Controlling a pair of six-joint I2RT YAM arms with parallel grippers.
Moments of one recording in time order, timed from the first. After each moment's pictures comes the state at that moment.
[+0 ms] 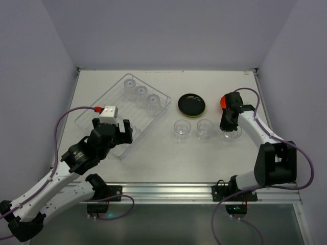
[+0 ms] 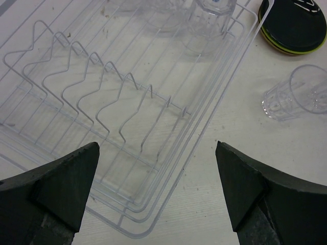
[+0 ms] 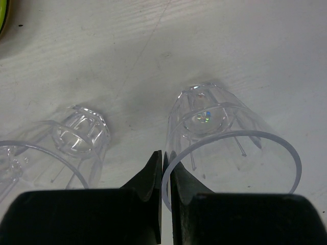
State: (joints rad) left arm -0.76 0.69 0.80 -0.65 -0.51 -0.44; right arm 0.11 1.43 1.00 -0.73 0.16 0.37
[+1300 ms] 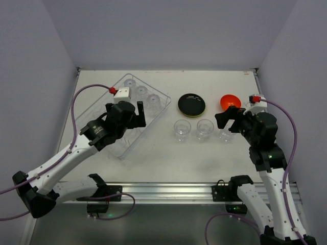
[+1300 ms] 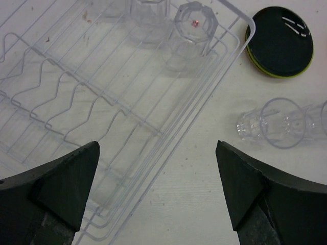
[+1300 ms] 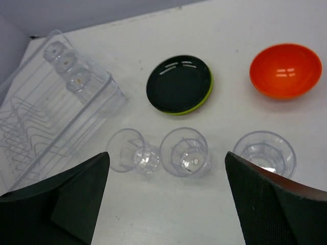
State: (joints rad) left arm -0.76 1.01 1.04 -0.69 -0.51 -0.54; right arm 0.12 0.74 0.90 -0.56 -0.09 0.34
